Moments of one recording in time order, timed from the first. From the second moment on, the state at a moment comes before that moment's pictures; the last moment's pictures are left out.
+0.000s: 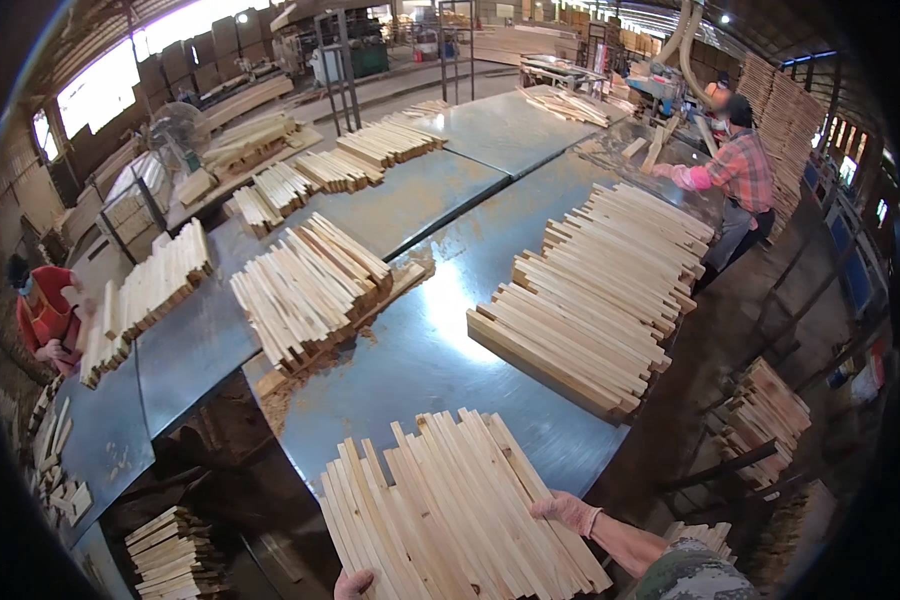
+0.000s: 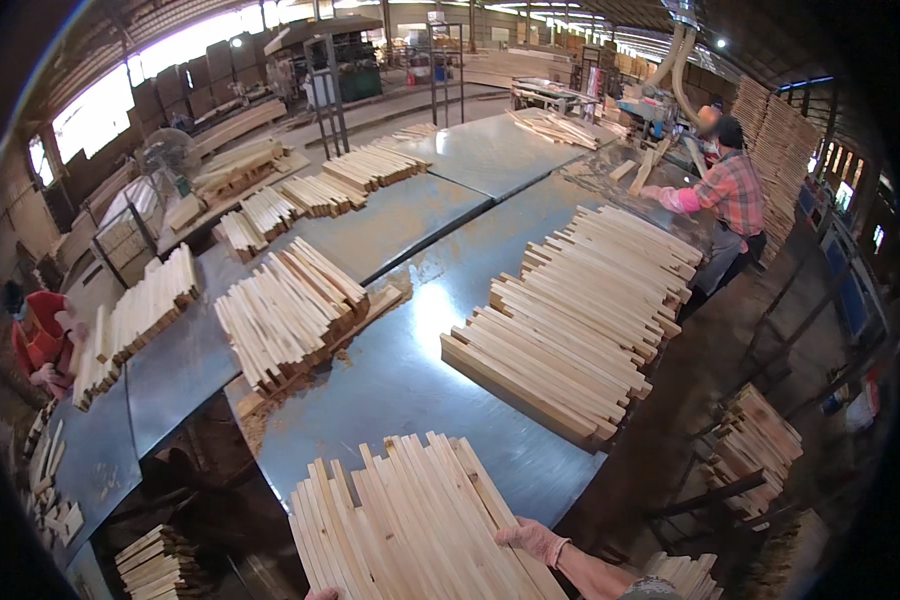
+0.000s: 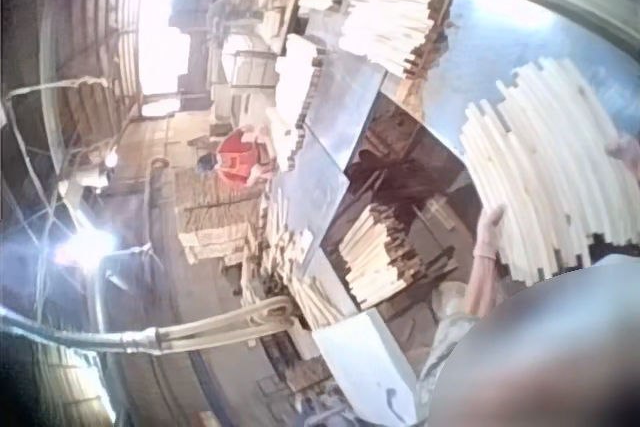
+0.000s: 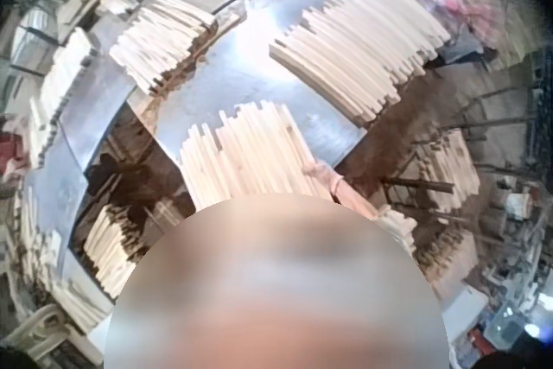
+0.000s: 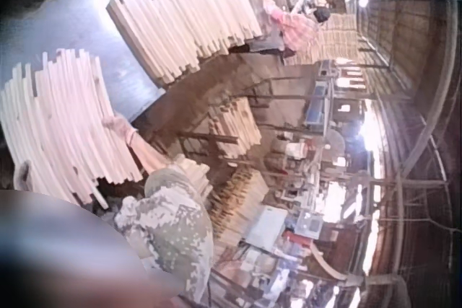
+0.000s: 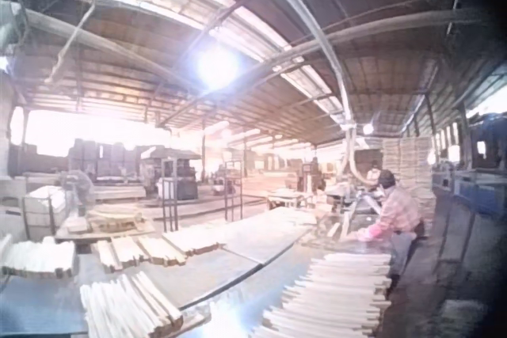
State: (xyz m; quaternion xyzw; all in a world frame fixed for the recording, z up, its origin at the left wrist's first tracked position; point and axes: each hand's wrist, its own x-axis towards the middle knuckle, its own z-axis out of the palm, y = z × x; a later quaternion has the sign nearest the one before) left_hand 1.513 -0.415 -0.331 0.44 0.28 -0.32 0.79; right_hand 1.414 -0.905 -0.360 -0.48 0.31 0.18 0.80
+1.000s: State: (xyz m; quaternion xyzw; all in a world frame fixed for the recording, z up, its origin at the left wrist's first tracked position) left_hand 0.818 -0.019 -0.075 0.42 0.33 0.37 0.76; right_hand 1.312 -0.212 -0.135 -0.46 -0.30 0.58 0.61
